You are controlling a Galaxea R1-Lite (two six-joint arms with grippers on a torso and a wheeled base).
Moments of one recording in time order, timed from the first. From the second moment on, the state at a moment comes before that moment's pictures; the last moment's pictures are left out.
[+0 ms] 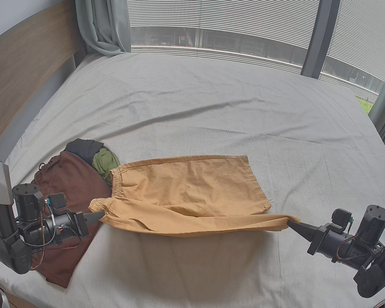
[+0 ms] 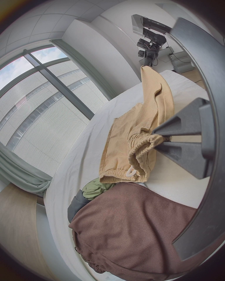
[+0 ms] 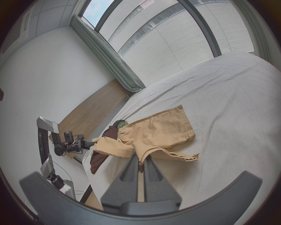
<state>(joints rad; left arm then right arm) -0.06 2.10 -0.21 -1.55 -0.50 -0.42 0.16 1.94 -0.19 -1.54 0.57 0.35</state>
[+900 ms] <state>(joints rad) -0.07 2.10 -0.29 -1.55 -0.41 -0.51 0.15 1.99 -0.62 -1.21 0.58 0.40</state>
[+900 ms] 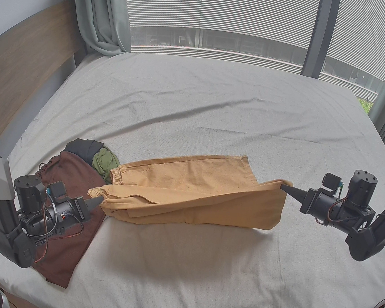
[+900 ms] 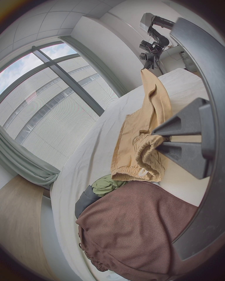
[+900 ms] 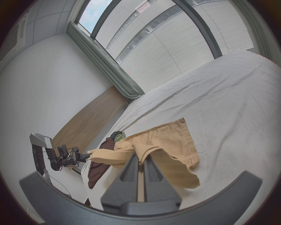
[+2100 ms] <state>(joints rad) -0.08 2.22 -0.50 -1.55 -0.35 -0.56 0.13 2.15 -1.16 -0.76 0.58 0.40</state>
